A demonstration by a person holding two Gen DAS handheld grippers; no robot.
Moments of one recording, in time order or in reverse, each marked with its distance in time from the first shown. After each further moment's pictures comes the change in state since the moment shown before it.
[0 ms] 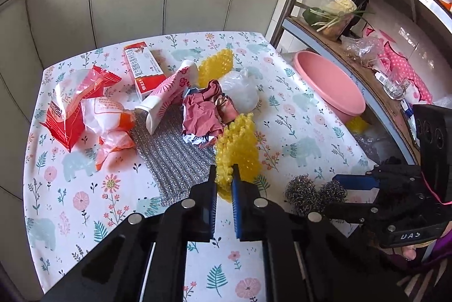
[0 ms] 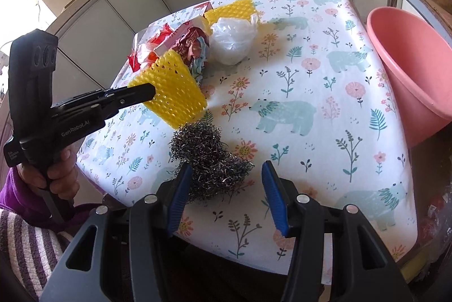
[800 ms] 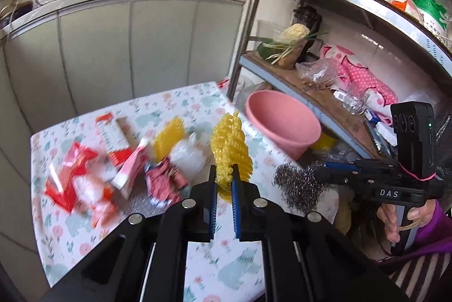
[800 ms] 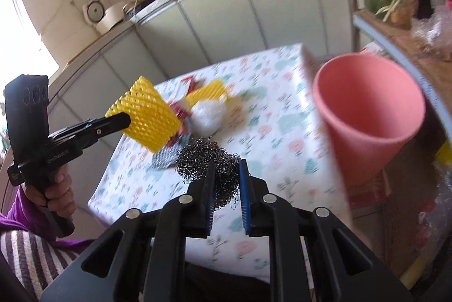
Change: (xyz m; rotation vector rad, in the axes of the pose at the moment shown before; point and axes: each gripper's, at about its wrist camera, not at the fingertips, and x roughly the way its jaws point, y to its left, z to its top) left arm -0.056 -0.053 0.049 0.153 -0.164 -0.120; right arm -0.096 -0.037 0.010 0.084 -0.311 -0.047
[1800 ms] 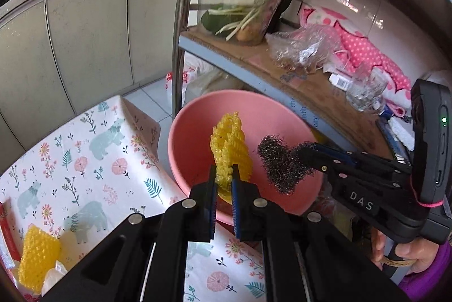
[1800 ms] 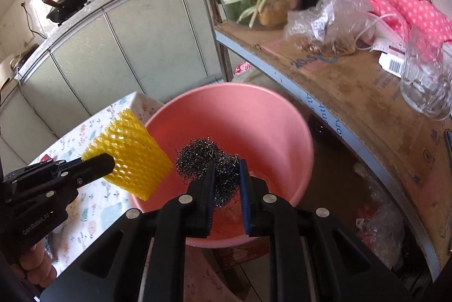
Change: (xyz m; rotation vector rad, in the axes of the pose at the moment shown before) left arm 0.243 -0.092 0.084 0.126 0.148 -0.120; right arm 0.052 -0.160 0.055 0.247 -0.110 -0.506
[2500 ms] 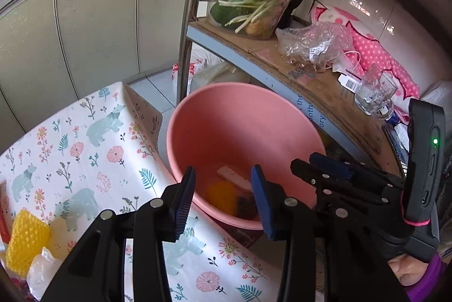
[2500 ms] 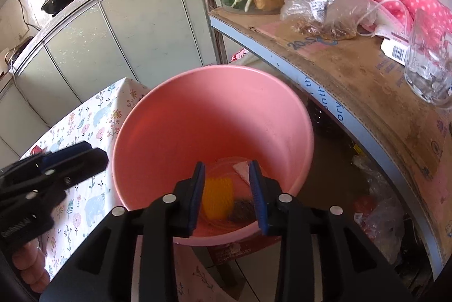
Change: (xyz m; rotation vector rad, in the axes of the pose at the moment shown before) left arm 0.000 -0.003 -0.001 -0.058 0.008 0.026; right arm 0.012 -0.004 -0.008 -0.009 0.035 -0.012
